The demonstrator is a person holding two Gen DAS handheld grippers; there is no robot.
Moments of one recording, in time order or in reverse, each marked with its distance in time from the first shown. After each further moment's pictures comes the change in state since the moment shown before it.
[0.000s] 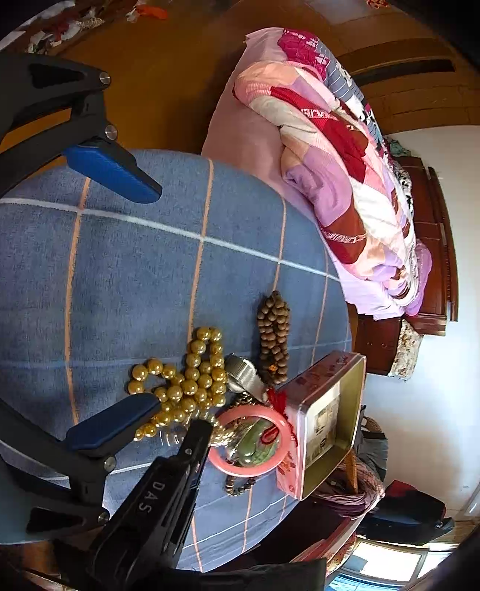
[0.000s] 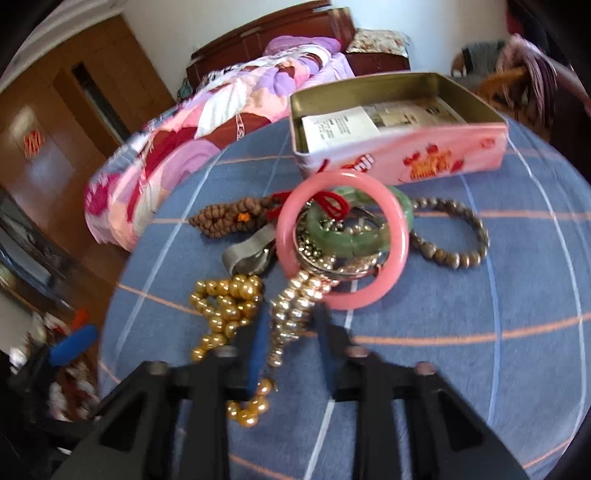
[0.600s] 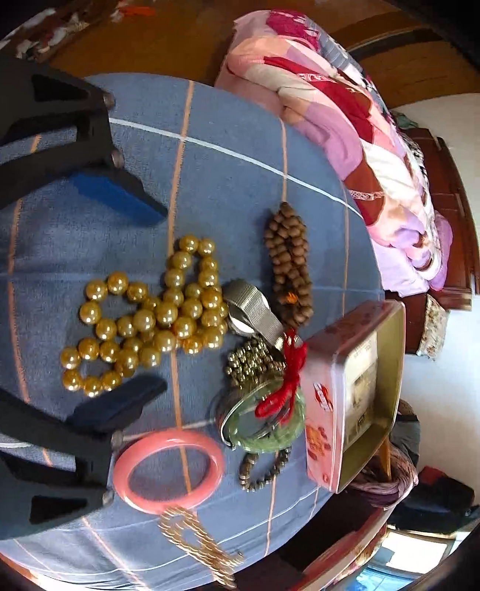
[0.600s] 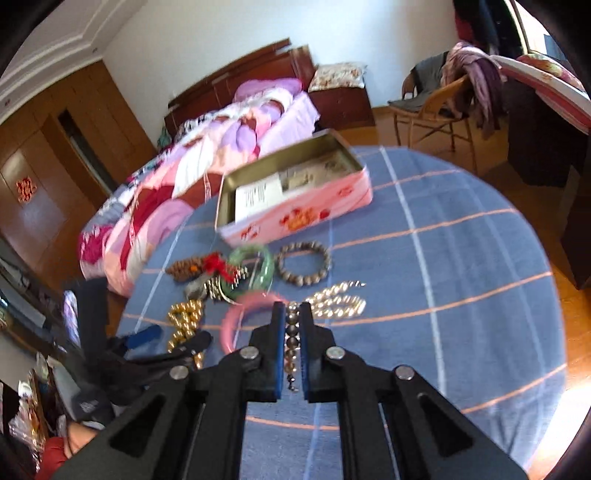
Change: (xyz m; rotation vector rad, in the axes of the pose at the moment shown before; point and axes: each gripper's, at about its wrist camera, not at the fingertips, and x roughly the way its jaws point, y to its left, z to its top) left arm 0.042 -0.053 0.012 0.080 0.083 -0.032; right arm -0.114 -0.076 -0.009 0.136 -0.179 -0.031
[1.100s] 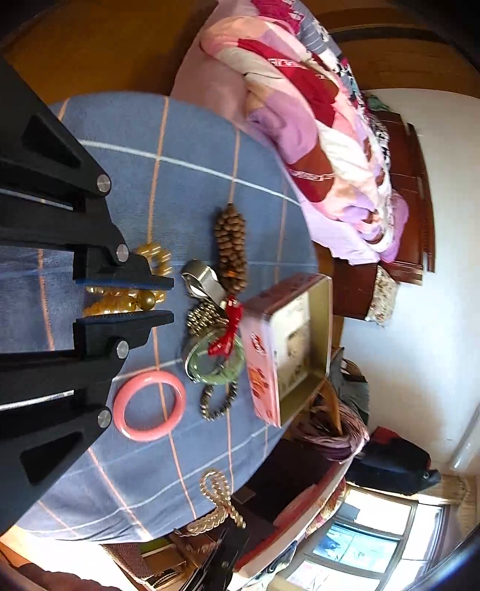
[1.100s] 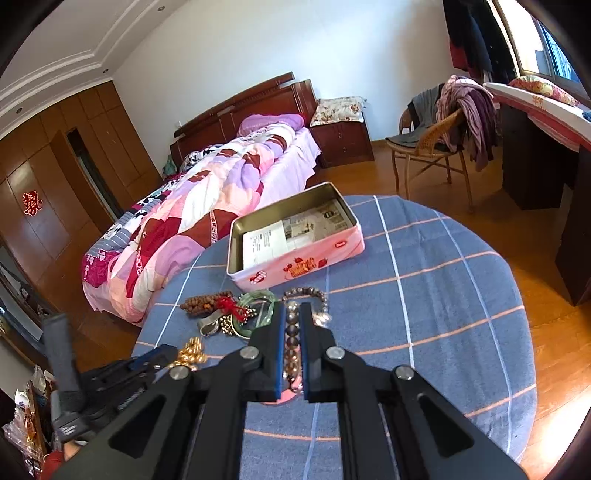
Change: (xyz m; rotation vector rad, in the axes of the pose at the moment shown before) left arm -0.068 0.015 -0.002 -0.009 -0.201 -0.180; right arm -0.028 0.006 0.017 -0.018 -0.124 0.000
